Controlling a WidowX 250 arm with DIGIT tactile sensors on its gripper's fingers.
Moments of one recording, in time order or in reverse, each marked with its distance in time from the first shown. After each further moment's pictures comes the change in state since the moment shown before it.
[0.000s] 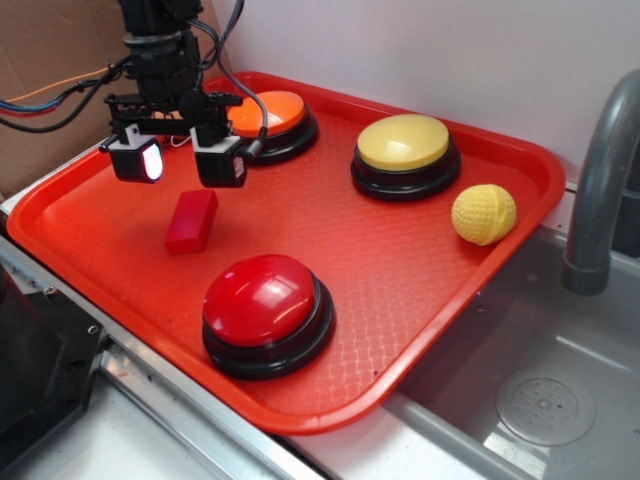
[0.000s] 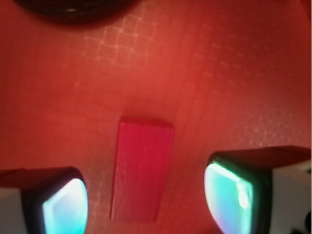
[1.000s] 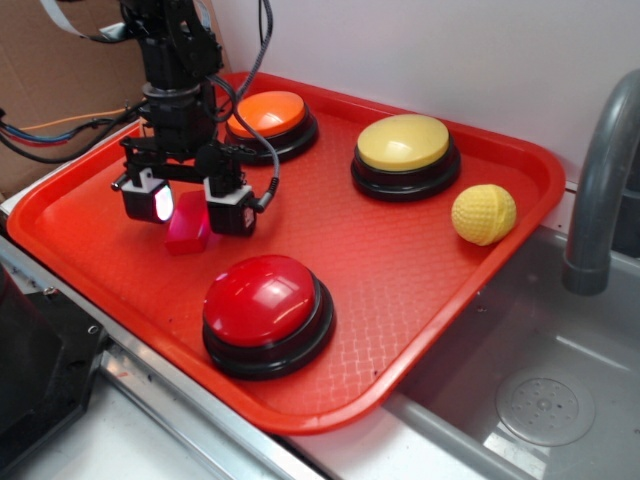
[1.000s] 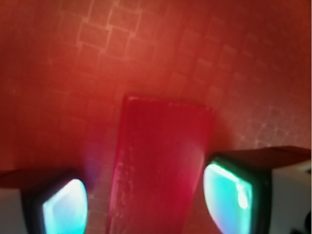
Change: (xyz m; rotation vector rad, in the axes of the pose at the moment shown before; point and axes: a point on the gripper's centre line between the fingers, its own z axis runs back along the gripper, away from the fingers) arm -0.009 -0.004 -0.035 0.087 -0.002 -0.033
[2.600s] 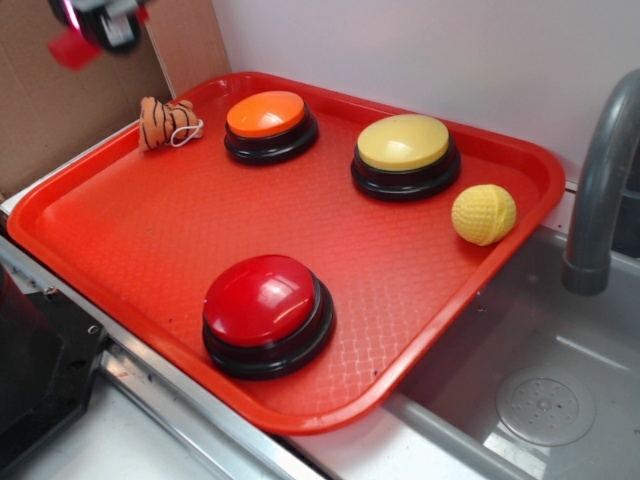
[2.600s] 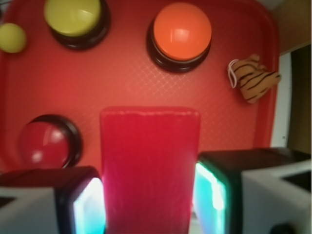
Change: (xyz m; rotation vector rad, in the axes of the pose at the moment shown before) arm -0.044 0.026 0.180 -0.079 -0.207 -0.607
